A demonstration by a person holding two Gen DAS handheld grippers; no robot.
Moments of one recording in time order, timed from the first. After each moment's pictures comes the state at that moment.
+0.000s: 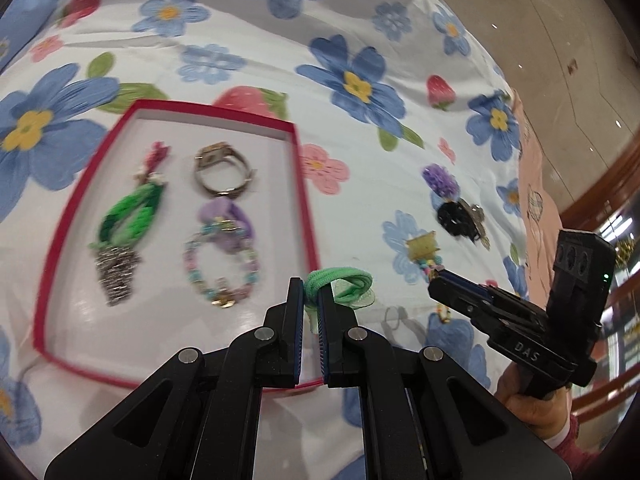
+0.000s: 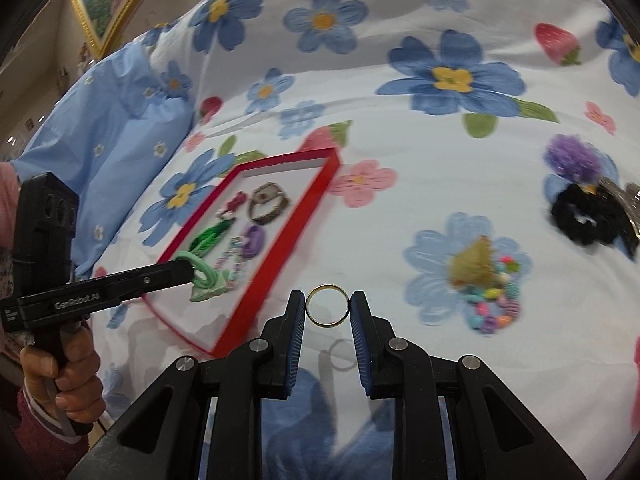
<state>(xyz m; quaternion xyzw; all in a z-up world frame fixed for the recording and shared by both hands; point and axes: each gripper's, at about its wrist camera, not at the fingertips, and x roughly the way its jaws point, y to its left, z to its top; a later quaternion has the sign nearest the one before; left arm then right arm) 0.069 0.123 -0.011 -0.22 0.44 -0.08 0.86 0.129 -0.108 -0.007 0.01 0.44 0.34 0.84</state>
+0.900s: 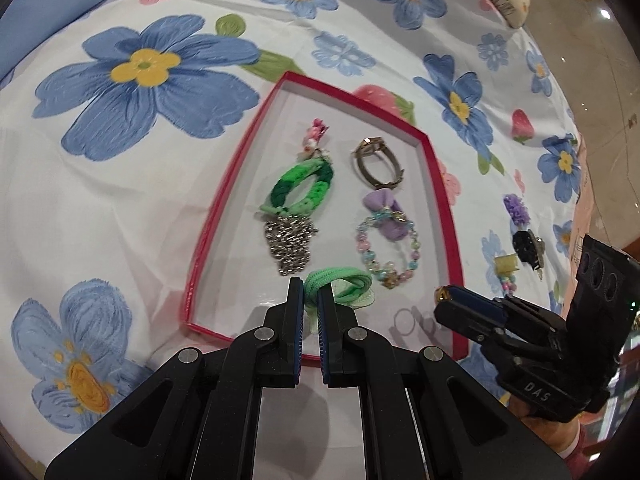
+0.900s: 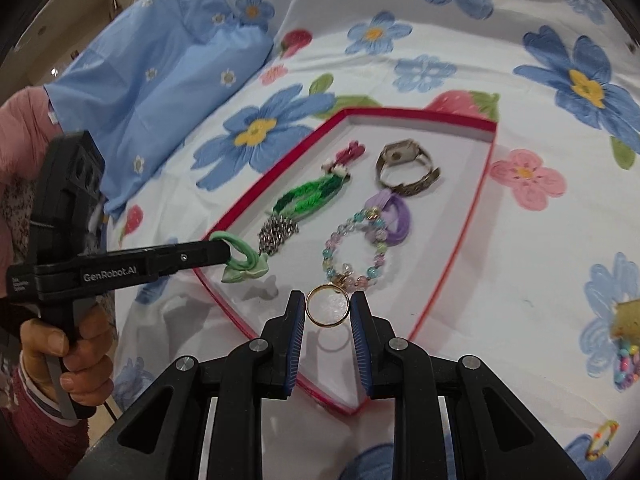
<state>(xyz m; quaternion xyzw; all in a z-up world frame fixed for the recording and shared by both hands) 0.035 0.219 -0.047 -0.27 0.48 0.03 0.84 0.107 0.023 -0.034 -0.07 0.47 0.43 0.77</state>
